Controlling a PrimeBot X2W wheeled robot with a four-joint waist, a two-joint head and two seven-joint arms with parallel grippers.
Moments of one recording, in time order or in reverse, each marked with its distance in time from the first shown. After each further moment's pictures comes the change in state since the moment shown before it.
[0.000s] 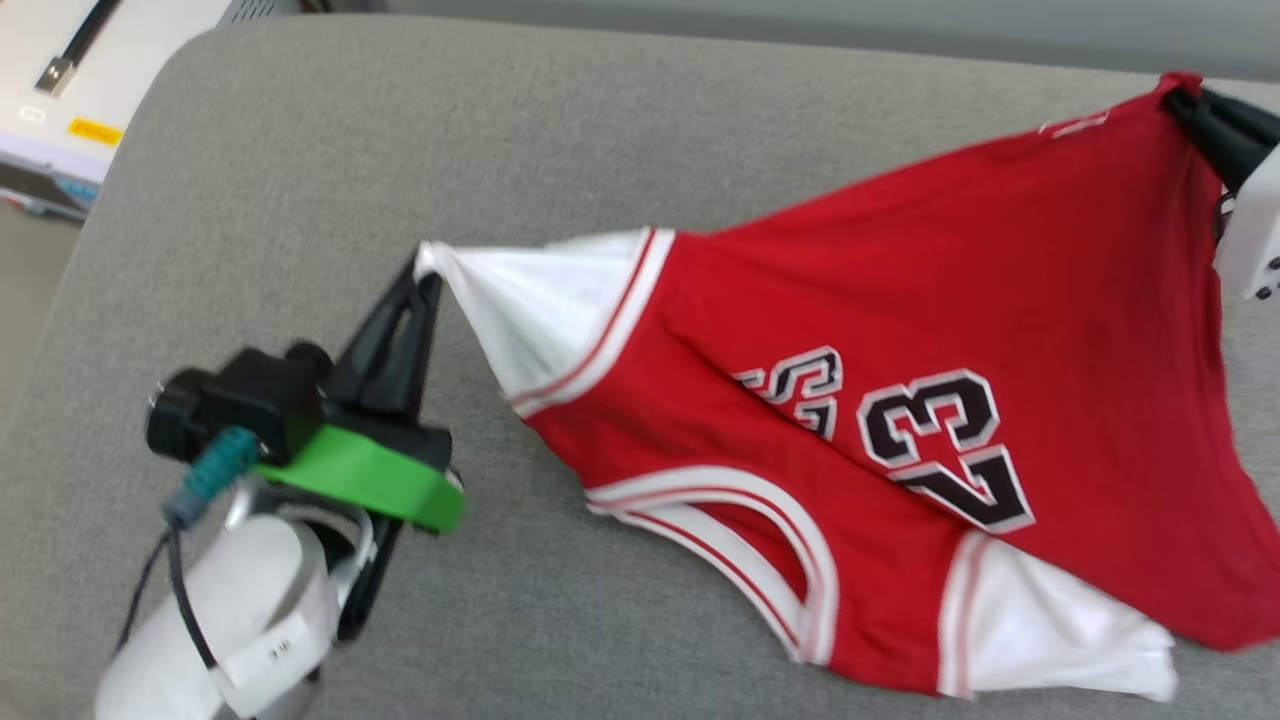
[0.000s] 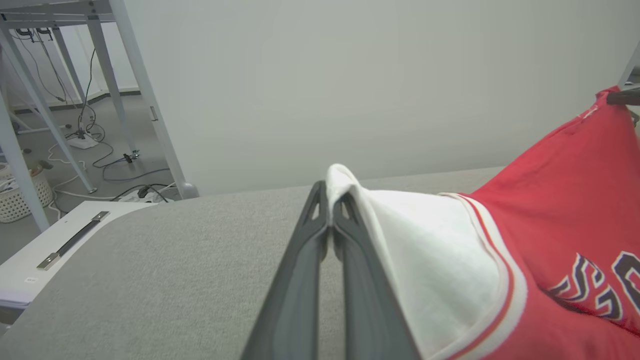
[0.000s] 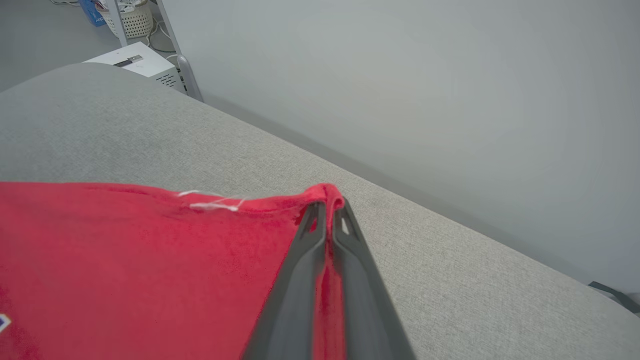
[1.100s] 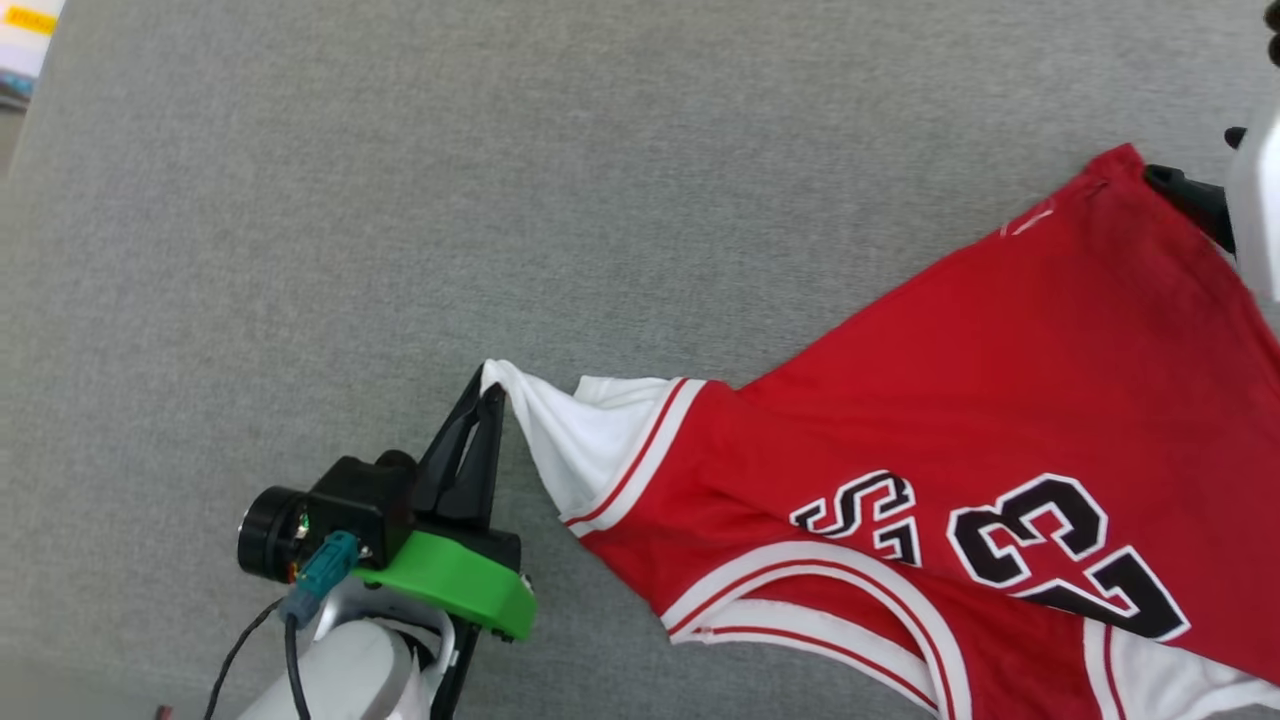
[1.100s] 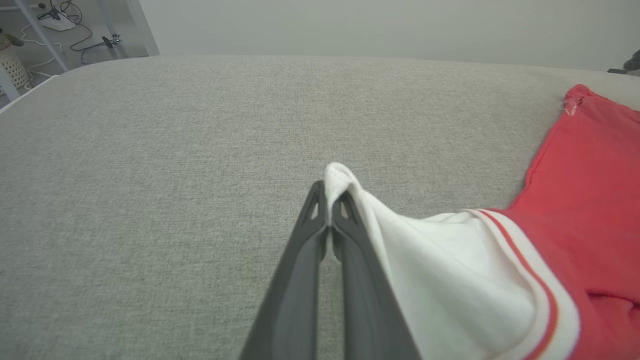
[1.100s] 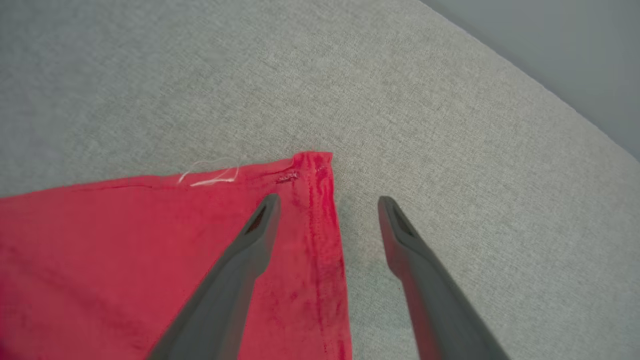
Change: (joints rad) left arm 0.111 -0.035 -0.129 -0.011 -0.021 0.145 -0.031; right arm 0.051 0.028 -0.227 -0.251 -0.147 0.000 0.710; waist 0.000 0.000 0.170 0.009
